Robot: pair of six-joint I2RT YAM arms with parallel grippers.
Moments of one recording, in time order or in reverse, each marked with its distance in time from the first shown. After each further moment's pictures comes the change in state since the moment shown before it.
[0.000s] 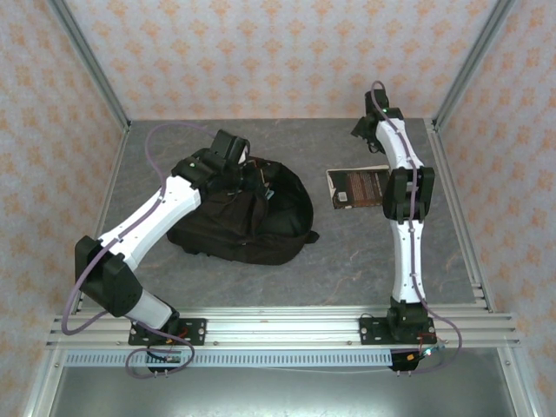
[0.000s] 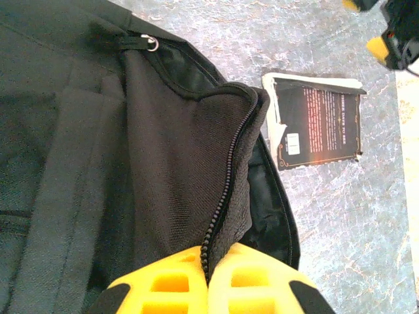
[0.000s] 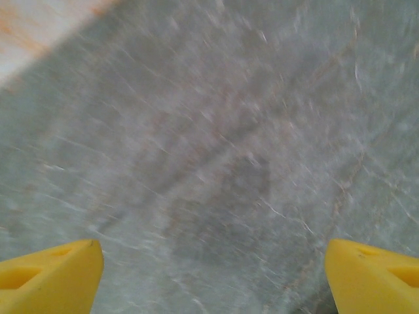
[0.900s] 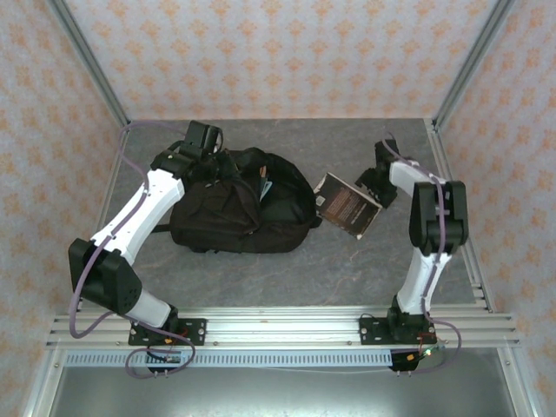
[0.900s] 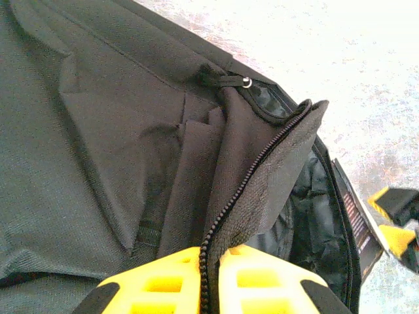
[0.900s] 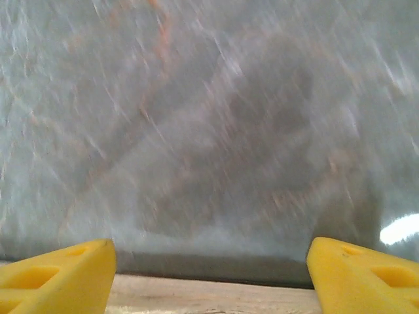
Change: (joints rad) left arm 0.177 -0.009 -0.002 -0.032 -0.056 -0.027; right arm -0.020 -0.629 -1.167 0.387 -0.229 0.144
